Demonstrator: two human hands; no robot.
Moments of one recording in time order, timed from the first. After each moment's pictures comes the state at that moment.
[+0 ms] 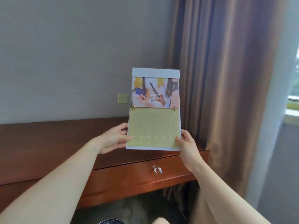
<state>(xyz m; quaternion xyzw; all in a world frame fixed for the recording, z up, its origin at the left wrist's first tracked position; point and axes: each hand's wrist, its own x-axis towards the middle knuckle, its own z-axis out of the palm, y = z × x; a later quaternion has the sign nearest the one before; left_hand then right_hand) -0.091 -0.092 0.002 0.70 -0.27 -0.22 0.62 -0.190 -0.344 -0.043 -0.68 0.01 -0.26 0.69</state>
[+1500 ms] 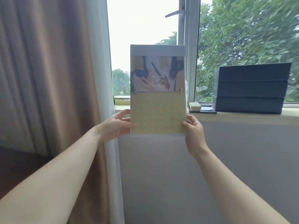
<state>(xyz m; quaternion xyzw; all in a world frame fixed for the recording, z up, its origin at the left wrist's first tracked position) -0.308 -0.486 0.068 0.42 -0.61 -0.46 0.49 -0.567 -0.551 0.019 -0.55 0.23 -0.65 0.47</state>
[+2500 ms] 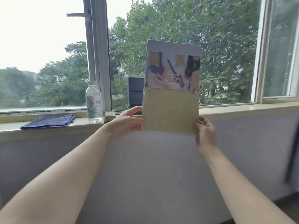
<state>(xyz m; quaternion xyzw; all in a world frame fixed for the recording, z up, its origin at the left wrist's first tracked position) -0.584 -0.589 0.099 0.18 -0.74 -0.56 0.33 -0.831 -0.506 0.045 -0.36 0.35 -0.83 0.25</state>
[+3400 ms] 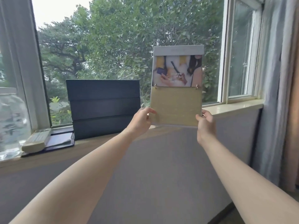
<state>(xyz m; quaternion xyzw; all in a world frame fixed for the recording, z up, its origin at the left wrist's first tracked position) -0.826 -0.717 0.110 0.27 -0.86 -0.18 0.39 -1.015 -0.605 0.086 -0.27 0.49 -0.83 0.07</state>
